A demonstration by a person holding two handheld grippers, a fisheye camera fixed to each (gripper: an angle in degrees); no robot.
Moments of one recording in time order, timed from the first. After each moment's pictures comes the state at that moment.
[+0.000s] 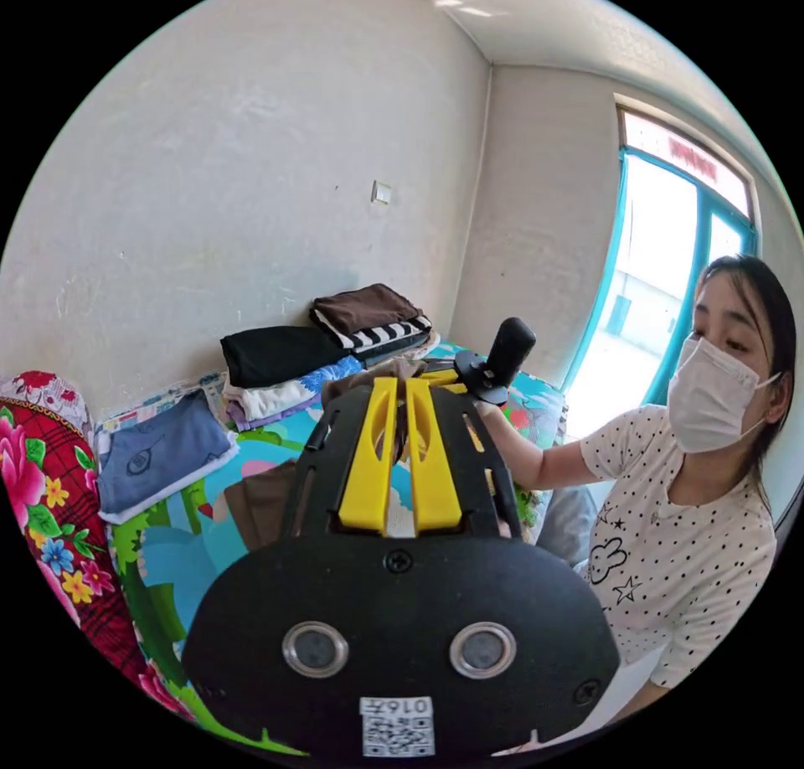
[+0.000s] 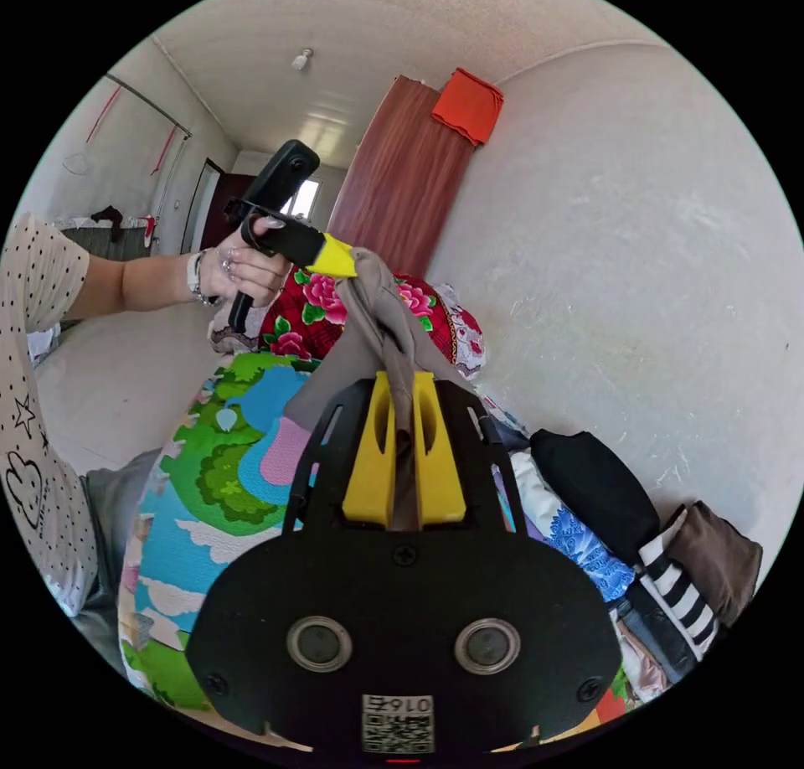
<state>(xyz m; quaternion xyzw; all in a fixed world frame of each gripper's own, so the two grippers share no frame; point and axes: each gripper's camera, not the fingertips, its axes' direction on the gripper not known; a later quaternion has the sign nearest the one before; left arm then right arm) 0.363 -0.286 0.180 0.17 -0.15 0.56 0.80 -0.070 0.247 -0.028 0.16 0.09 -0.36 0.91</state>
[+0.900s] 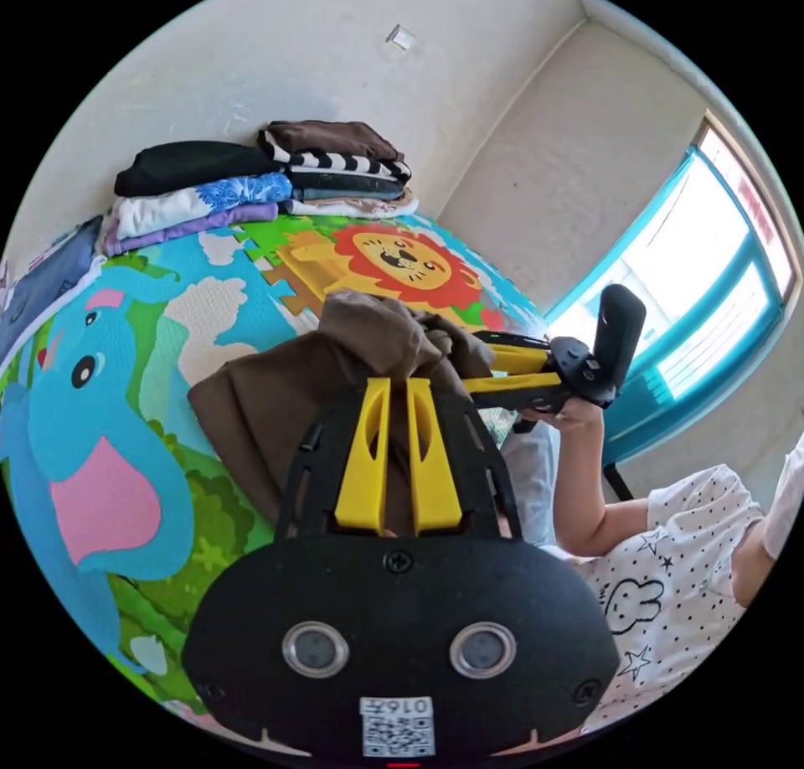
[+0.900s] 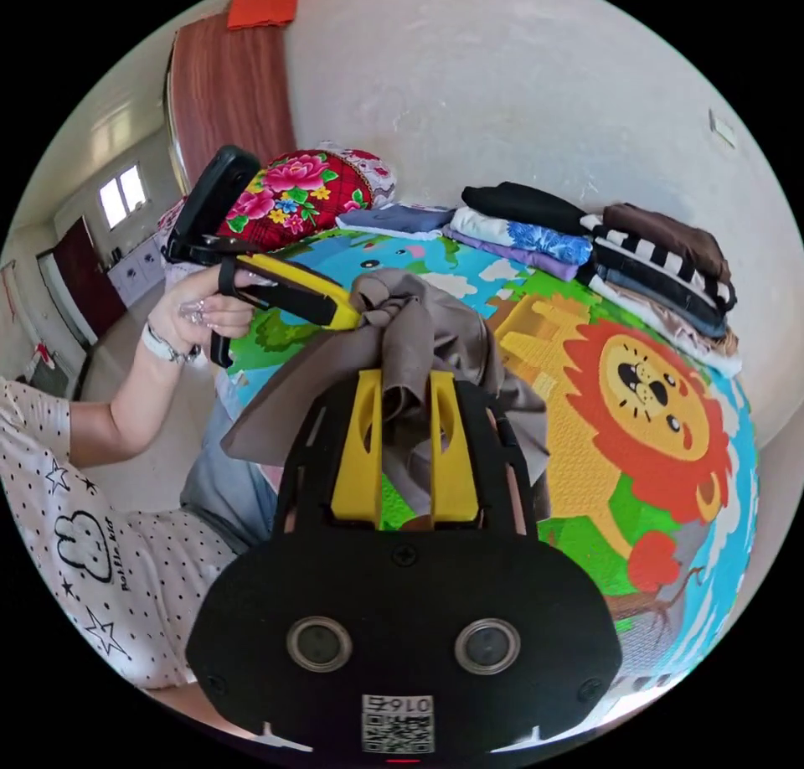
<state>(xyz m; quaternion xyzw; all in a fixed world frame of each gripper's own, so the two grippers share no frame) 0.344 -0.193 0.380 -0.01 -0.17 0.42 0.89 -0.013 0.431 -0.204 -0.02 0.19 -0.01 0.98</state>
